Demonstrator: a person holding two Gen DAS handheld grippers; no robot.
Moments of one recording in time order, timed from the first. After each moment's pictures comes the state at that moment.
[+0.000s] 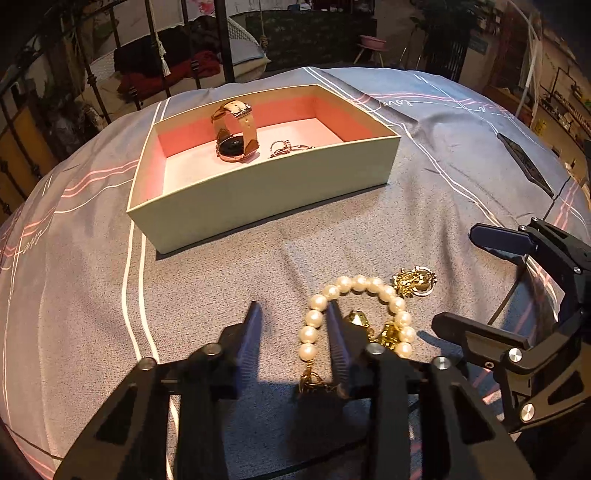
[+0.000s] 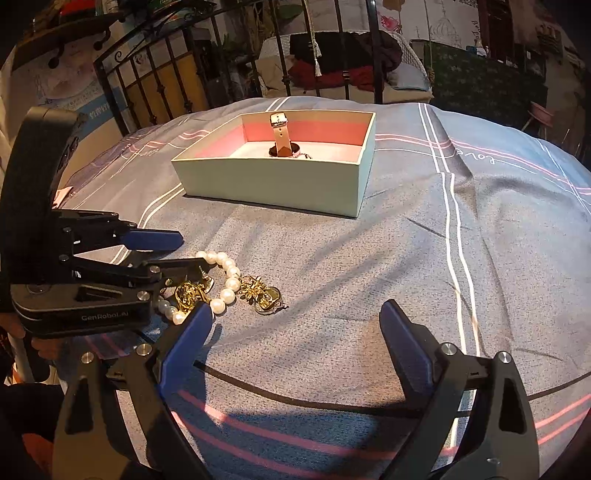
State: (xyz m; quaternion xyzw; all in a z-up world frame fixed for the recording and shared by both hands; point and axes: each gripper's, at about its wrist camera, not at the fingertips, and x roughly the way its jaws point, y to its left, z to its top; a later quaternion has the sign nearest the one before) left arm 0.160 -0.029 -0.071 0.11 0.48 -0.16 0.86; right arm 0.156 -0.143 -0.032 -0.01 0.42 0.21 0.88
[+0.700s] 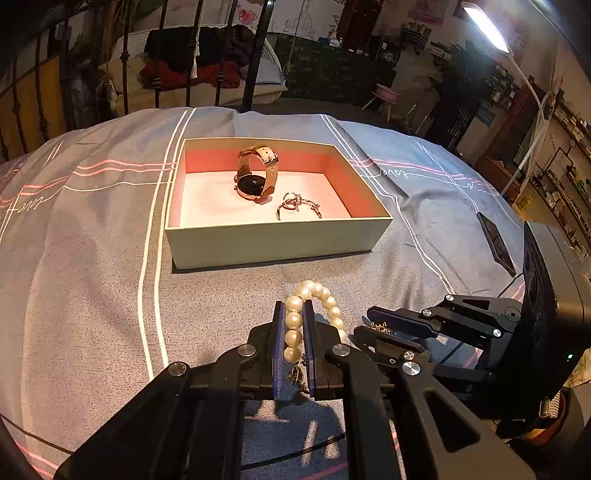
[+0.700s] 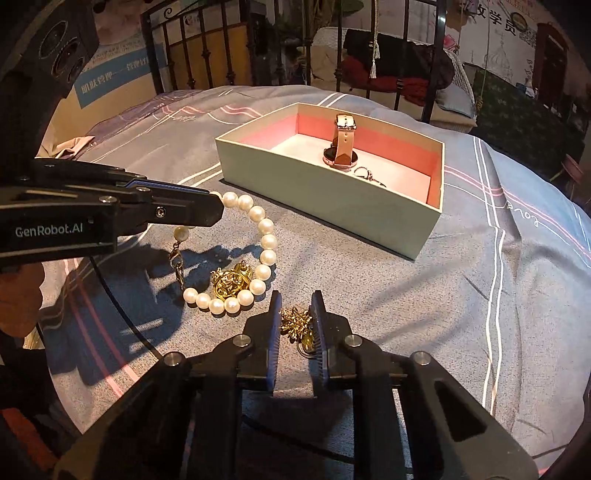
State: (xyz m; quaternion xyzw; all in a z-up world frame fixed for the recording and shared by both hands) left arm 0.160 0.006 -0.031 -0.04 0.44 -0.17 0.88; right arm 0.171 -0.102 -0.025 -0.09 0.42 0.26 0.87
